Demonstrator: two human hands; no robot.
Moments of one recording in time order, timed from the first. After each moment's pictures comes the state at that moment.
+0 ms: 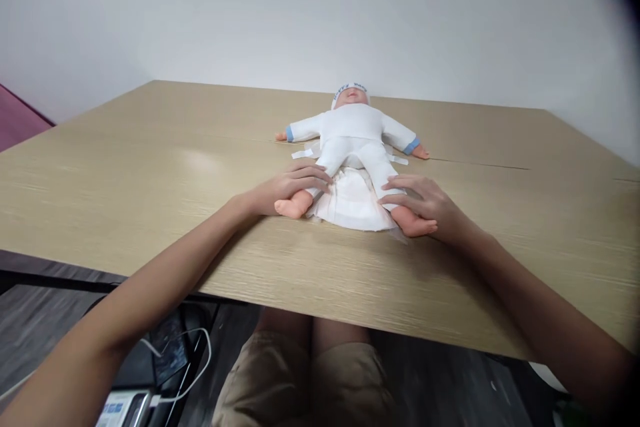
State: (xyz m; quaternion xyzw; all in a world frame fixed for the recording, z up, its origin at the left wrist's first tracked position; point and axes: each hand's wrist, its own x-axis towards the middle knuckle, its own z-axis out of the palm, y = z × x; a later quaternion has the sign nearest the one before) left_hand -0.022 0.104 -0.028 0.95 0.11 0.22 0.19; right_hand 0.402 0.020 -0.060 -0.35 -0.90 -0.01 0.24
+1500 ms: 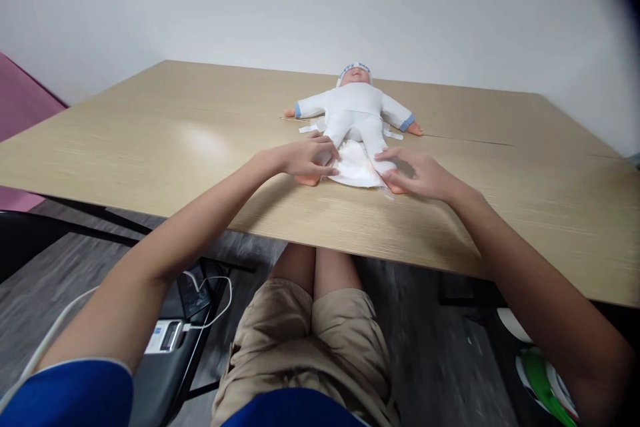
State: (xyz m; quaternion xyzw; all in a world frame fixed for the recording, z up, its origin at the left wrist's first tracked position) left_hand 0.018 0.070 0.008 0.95 0.26 0.08 0.16; right_hand 0.387 -0.001 -0.031 -0.43 -0.85 0.16 0.25
